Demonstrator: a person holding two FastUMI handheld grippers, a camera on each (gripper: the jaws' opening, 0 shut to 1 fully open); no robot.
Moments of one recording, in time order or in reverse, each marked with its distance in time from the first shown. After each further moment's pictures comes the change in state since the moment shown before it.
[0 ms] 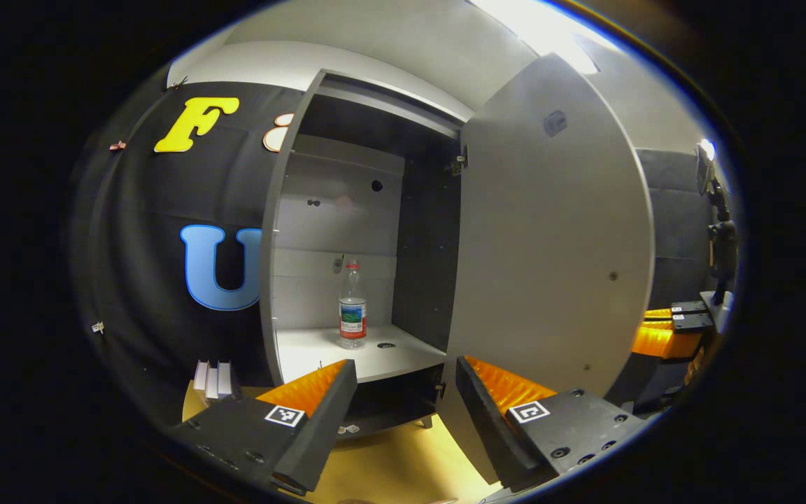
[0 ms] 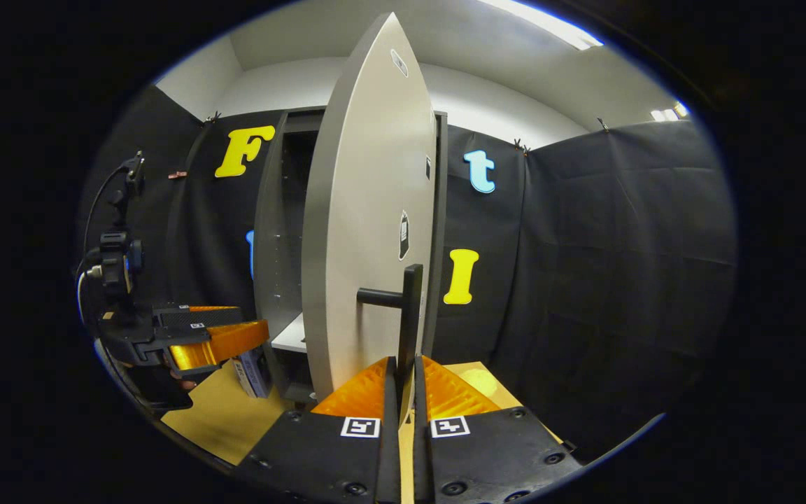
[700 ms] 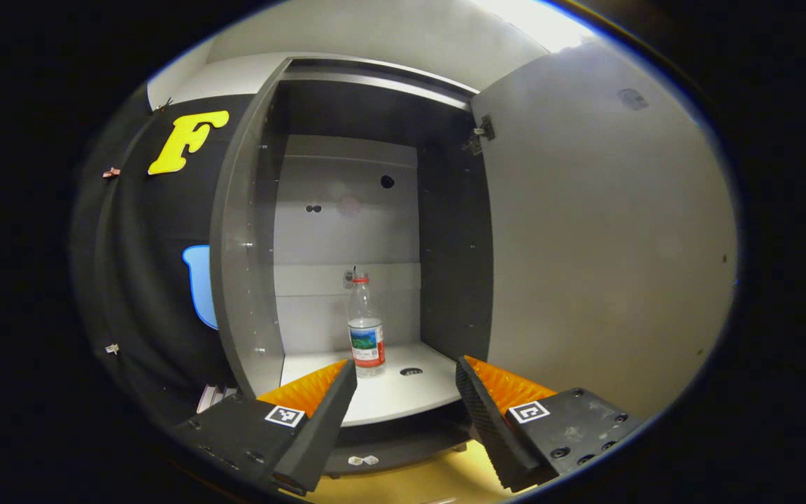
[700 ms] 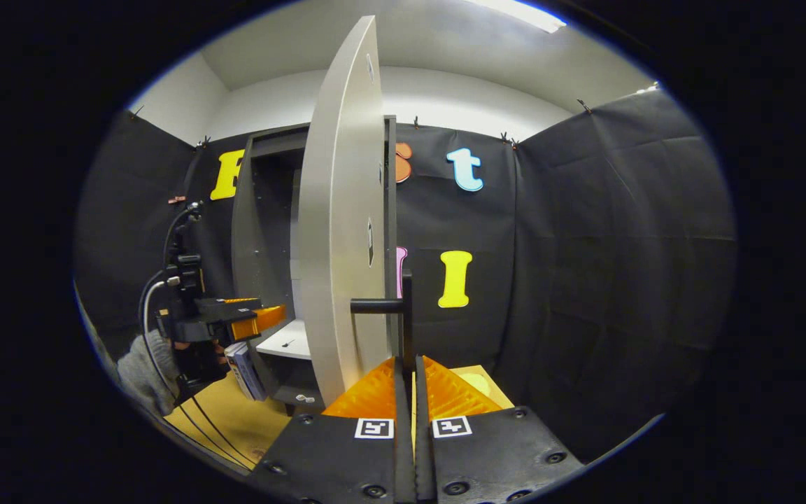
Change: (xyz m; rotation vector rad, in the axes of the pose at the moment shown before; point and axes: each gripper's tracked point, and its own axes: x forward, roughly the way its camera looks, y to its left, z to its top) left arm 0.126 0.023 0.013 0.099 -0.033 0.150; right arm 0.006 -0.103 -0.003 0.113 -0.023 0.081
